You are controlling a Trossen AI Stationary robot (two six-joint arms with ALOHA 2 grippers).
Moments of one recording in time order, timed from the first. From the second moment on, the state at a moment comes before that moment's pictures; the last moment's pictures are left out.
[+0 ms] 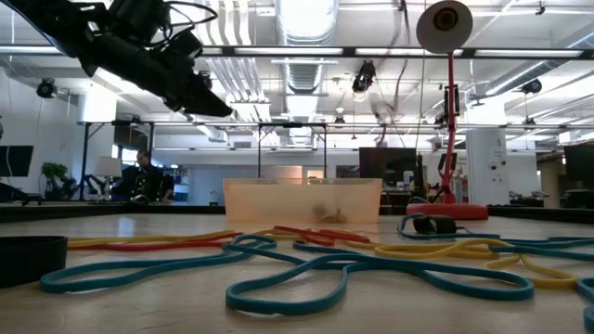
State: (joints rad) left arm 0.36 0.98 0.49 0.18 -0.06 0.14; right arm 0.36 1.23 1.16 -0.60 0.45 -0.20
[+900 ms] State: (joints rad) left arm 0.36 0.98 0.49 0.28 -0.06 0.11; right arm -0.12 1.41 1.20 -0.36 0.33 -0.41
